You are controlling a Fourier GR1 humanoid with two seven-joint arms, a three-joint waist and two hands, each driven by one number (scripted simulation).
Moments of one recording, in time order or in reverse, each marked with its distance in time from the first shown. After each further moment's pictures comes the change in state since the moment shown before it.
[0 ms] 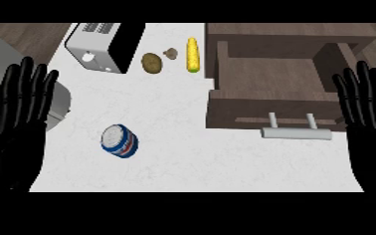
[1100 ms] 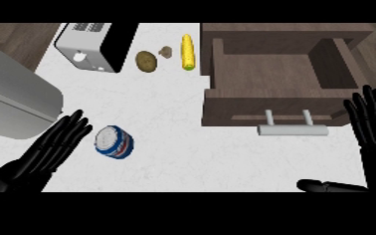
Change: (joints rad) left arm 0.224 0.178 -0.044 -0.132 0.328 -0.358 0.255; right arm 0.148 -0.003 -0.083 -0.015 -0.037 0.012 0.143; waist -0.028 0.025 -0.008
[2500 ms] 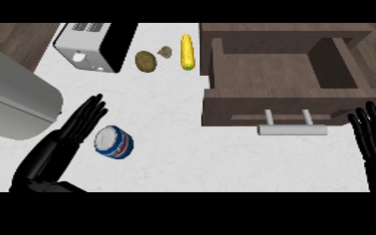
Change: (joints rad) left arm -0.114 -0.129 0.073 0.371 -0.196 -0.070 -0.161; right arm 0.093 0.043 -0.069 0.042 0.011 0.114 -0.128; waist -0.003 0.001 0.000
